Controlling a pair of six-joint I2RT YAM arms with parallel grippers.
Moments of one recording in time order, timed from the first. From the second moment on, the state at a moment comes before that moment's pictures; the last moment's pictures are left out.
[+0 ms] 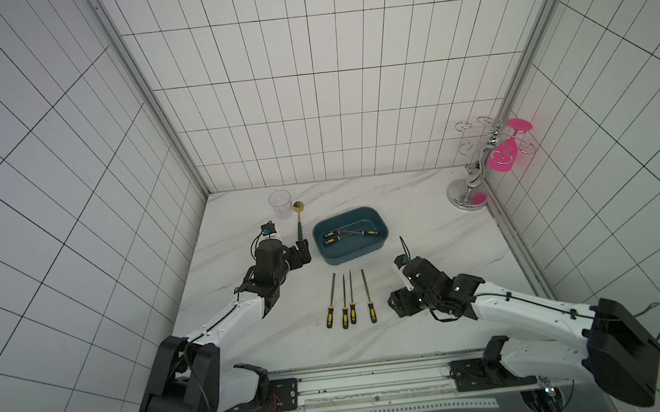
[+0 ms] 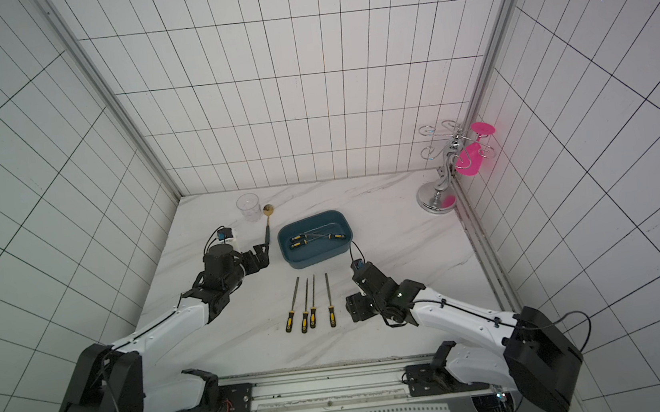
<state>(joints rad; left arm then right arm) -0.30 1.27 0.58 0.18 -0.04 -0.46 0.93 1.18 0.61 -0.45 0.02 0.48</state>
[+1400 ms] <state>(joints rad) -0.29 1.23 0.57 0.19 -0.04 -0.48 1.22 1.73 1.06 -0.69 0.17 0.62</state>
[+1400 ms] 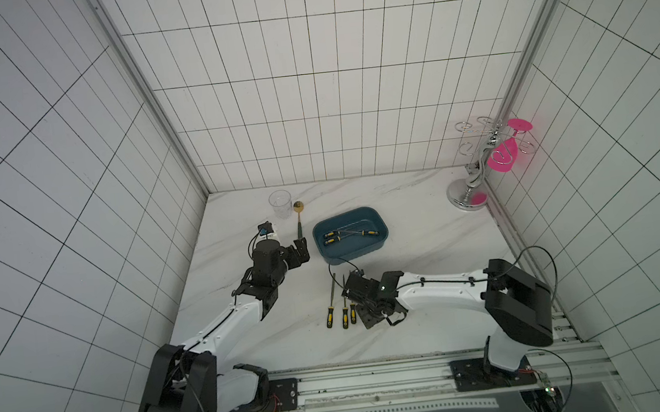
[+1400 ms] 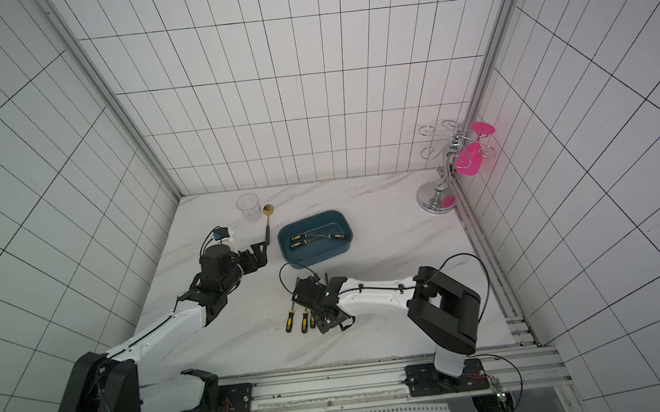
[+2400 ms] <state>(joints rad) -0.29 1.23 0.57 0.19 -0.04 -0.48 1.23 1.74 1.05 -0.74 0.27 0.65</state>
